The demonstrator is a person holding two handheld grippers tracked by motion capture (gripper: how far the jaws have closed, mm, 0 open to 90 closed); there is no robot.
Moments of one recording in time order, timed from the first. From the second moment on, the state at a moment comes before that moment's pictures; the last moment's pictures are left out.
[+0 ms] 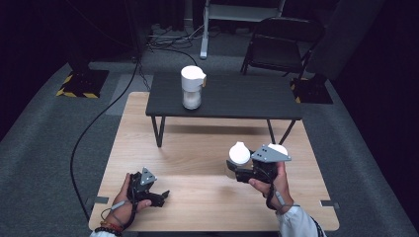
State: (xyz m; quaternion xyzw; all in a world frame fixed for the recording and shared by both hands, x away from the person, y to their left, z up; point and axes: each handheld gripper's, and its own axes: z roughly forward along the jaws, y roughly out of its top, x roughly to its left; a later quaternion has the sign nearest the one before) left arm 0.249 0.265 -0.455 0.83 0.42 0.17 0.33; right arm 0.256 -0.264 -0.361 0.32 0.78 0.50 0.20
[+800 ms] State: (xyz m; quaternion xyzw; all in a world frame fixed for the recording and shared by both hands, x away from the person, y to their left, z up) left arm 0.250 0.265 -0.455 0.83 0.42 0.17 0.33; right arm 0.277 -0.247 -0.278 0.32 0.76 0.51 0.24
